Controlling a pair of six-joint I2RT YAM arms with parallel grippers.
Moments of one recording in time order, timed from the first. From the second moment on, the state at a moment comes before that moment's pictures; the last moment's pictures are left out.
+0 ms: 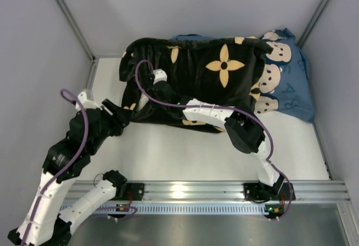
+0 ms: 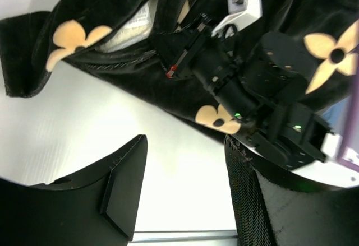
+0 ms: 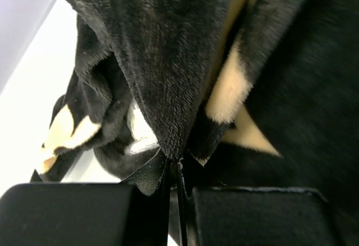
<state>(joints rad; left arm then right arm) -0.52 0.63 1.18 -0.97 -0.35 -0.88 0.96 2.19 1.73 0.00 0.23 0.44</state>
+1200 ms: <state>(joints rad) -0.69 1.13 1.16 -0.80 -0.21 -0.82 0.94 1.20 0.99 -0.10 0.10 0.48</state>
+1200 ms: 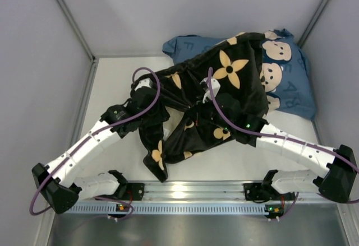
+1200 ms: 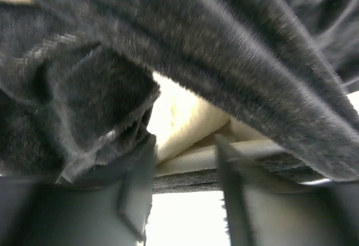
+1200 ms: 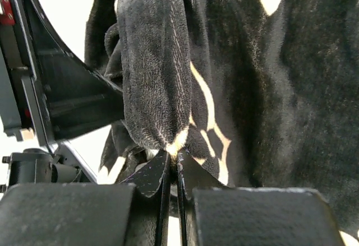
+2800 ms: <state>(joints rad) -0.72 0.82 1.14 -1.27 -0.64 -1.05 0.94 1.06 0.90 -0.18 0.22 0.46</state>
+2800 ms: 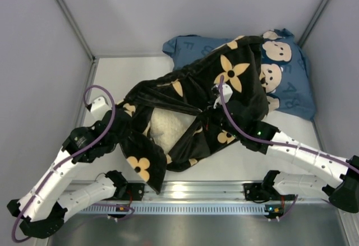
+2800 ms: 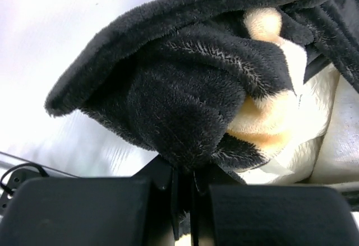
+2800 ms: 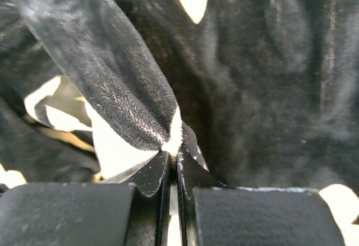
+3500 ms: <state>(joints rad) -0.70 0.86 1.13 -1.33 -0.58 -1.02 0.94 0.79 0.86 -0.31 0.28 0.44</state>
